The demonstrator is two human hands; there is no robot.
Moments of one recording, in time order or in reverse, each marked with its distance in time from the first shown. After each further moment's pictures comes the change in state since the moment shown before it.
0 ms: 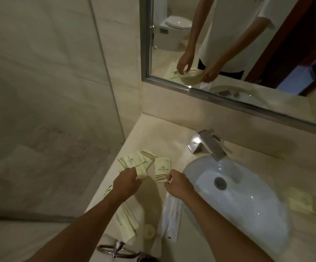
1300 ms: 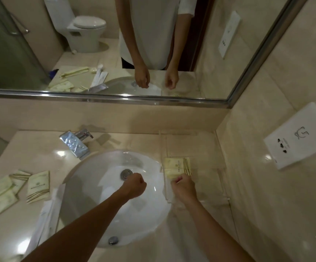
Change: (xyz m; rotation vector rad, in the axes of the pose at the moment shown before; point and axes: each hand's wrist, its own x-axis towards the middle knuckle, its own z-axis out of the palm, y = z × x) left_hand -0.052 0.407 0.178 -0.212 -0.364 0.190; right_hand -0.090 0.397 -0.152 0.634 0.423 0.491
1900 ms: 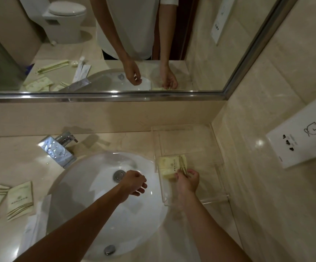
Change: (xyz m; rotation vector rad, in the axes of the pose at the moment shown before) left_hand 0.018 0.027 -0.006 -0.413 -0.100 -0.208; right_hand 0.052 0.013 0.021 0.980 0.335 0.262
